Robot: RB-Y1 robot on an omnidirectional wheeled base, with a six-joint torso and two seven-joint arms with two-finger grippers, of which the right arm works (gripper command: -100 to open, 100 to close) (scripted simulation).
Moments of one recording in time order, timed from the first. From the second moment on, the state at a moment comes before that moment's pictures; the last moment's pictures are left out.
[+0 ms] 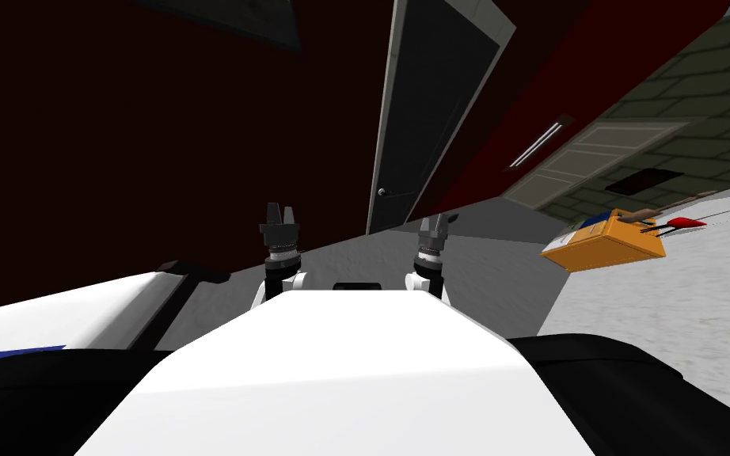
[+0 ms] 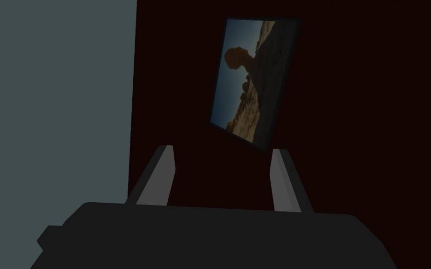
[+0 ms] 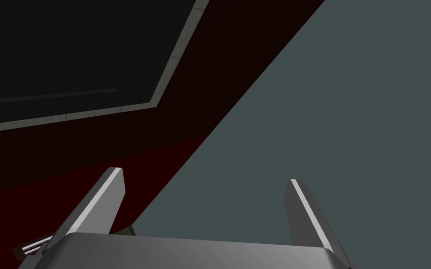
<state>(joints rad) 0.48 -0.06 0.02 -2.14 -0.09 -0.63 0.12</state>
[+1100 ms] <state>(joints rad) 0.37 -0.10 0.04 -1.89 -0.17 -0.63 0.14</state>
